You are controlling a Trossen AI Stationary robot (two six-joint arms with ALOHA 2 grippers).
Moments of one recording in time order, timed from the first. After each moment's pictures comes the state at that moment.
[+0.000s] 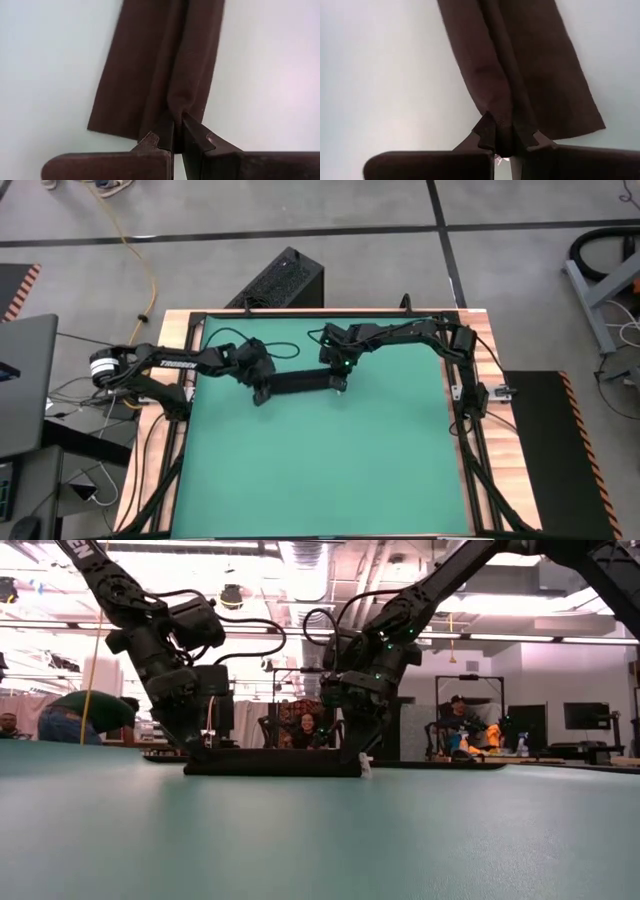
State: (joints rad) left arm 0.45 1.38 0.54 -0.14 0.25 -0.03; right arm -0.38 2.01 1.38 -0.58 -0.39 -0.06
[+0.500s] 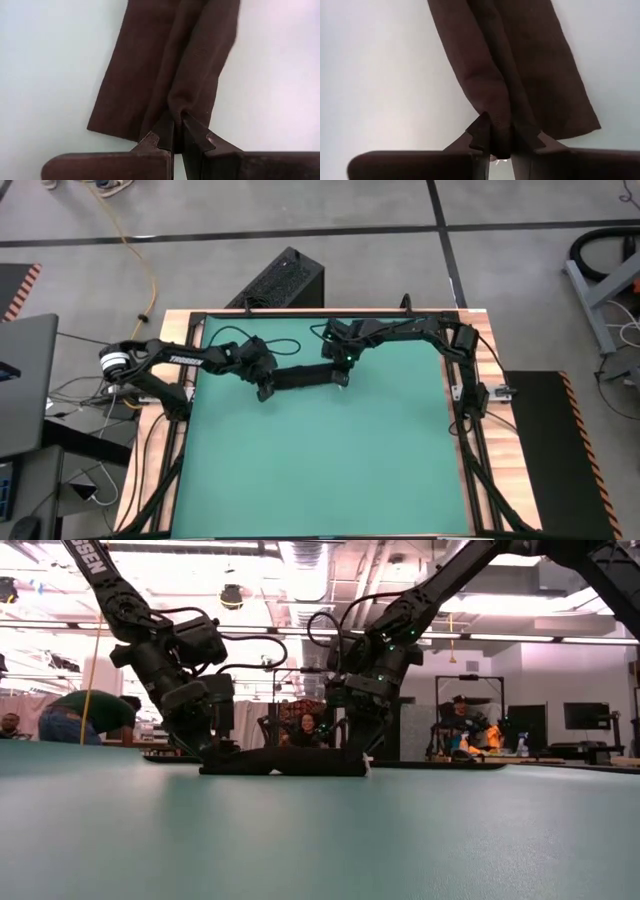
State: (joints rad) left arm 0.50 1.49 0.53 -0.08 0.26 0.02; right arm -0.41 2.00 1.38 -0.55 -0.38 -0.09
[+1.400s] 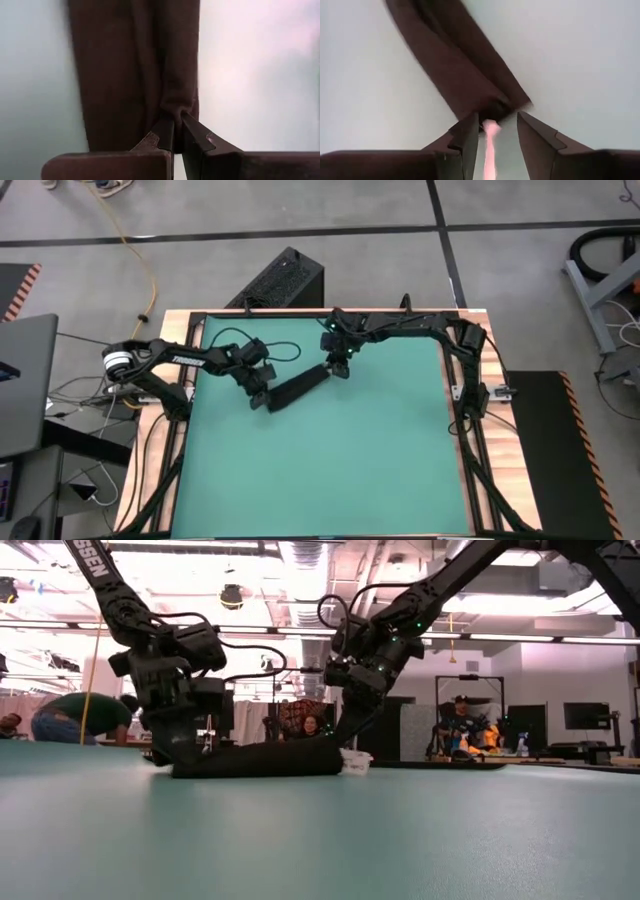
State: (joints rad) left arm 0.50 1.49 0.52 -0.08 0.63 -0.12; right arm -0.45 1.94 1.36 -0.43 -0.36 -0.26
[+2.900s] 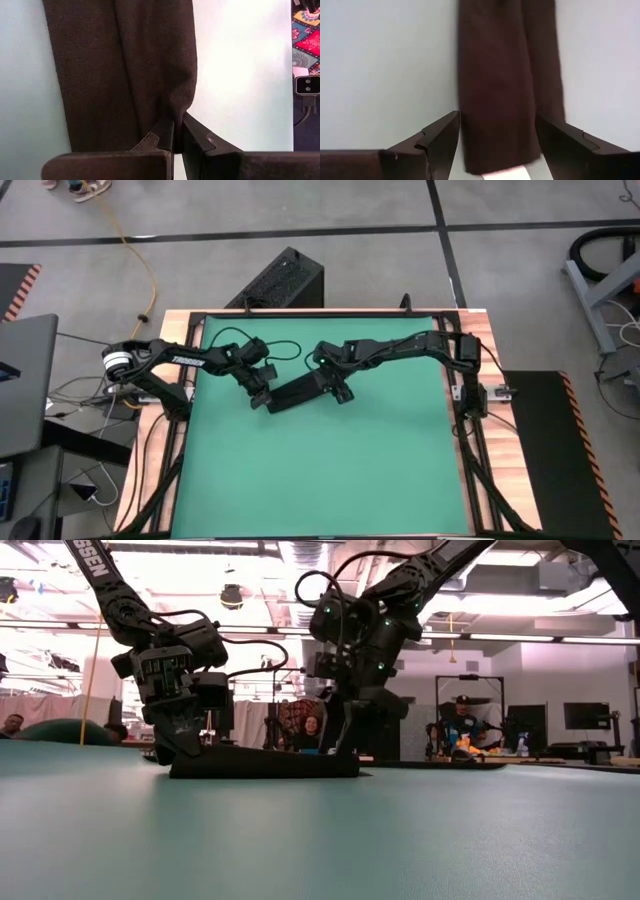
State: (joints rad) left arm 0.50 1.49 0.52 -0.04 0.72 -0.17; right arm -0.20 1.95 1.36 -0.46 -0.08 -0.63
